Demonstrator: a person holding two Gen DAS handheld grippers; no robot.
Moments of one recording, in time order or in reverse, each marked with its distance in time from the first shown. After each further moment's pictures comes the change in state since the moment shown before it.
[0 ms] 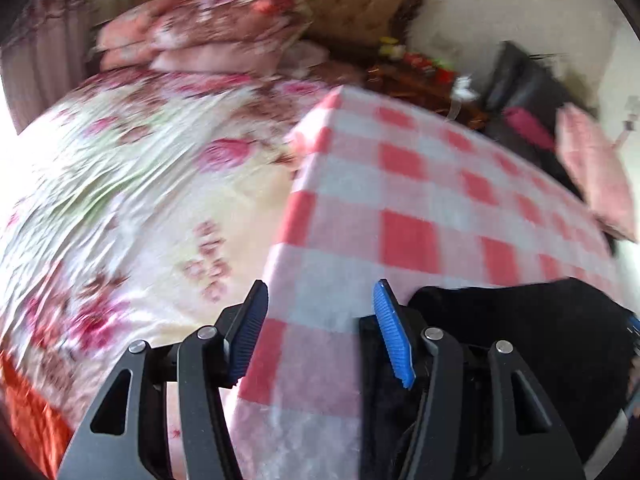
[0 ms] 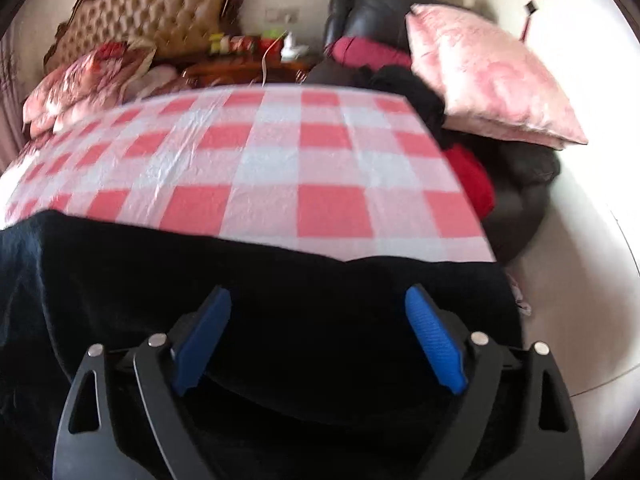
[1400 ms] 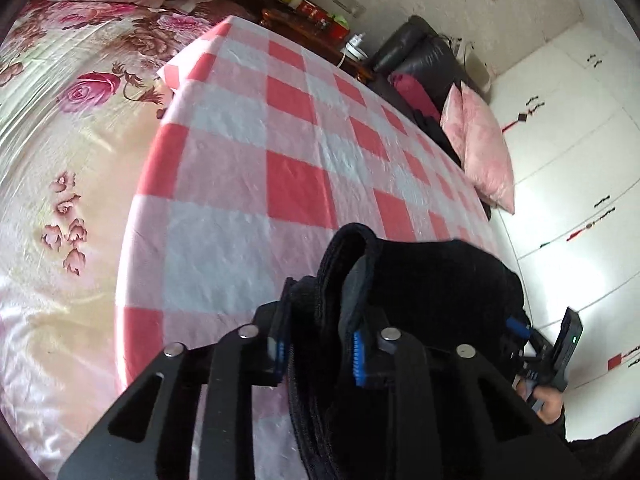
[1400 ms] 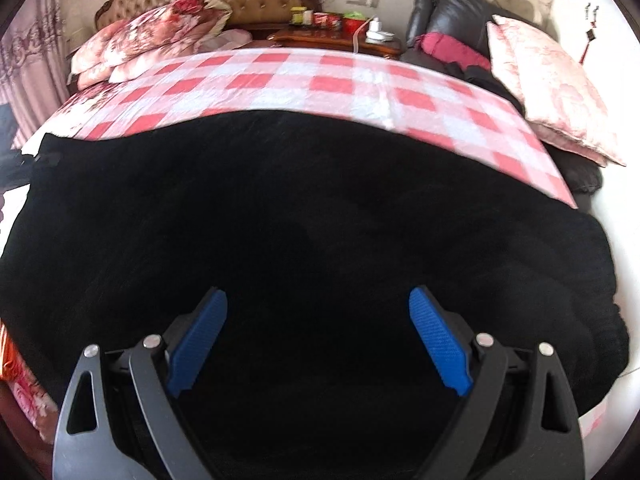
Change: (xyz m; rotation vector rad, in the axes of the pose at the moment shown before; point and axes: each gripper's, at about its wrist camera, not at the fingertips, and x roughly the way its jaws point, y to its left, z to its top) left arm 0.051 0.020 -0.005 -0.041 0.207 -0.527; right arm -0.051 0.189 -0.061 -0.154 0.105 0.140
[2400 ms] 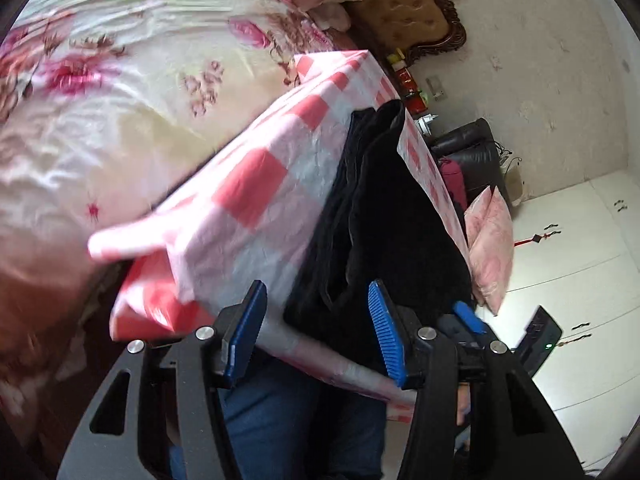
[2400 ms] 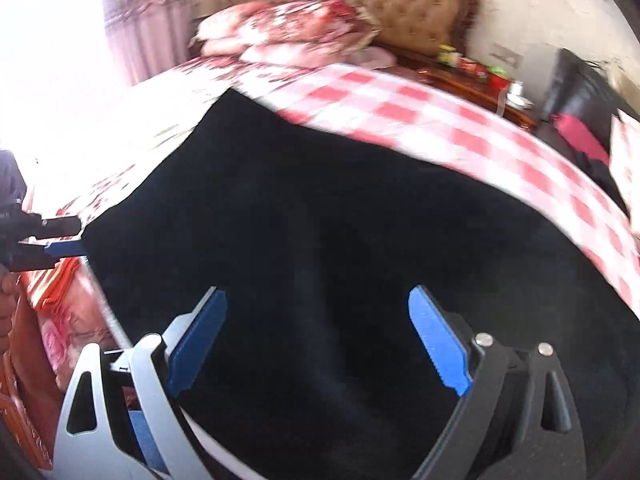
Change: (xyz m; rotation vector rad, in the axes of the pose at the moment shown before) left arm -0.114 -0.007 -0.200 -0.485 -0.215 0.027; right arm -0.021 0.178 0.016 -0.336 -0.062 0.299
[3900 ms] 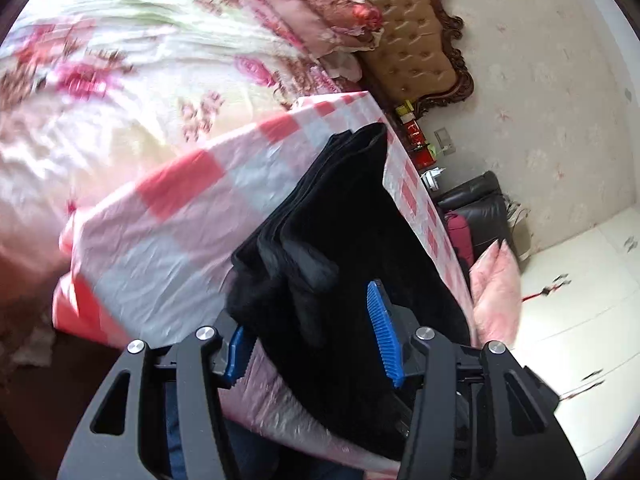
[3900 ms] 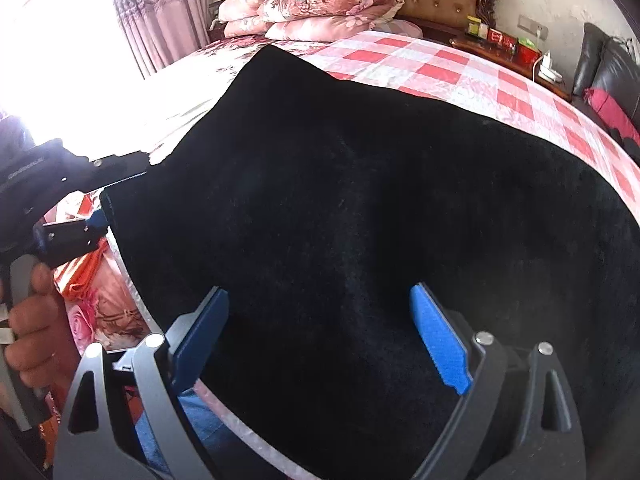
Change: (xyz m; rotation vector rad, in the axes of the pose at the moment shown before) left arm 0.041 -0.046 -0.015 -0.034 -0.248 0.062; right arm 0.010 0.007 -0.021 0.044 0.079 0.123
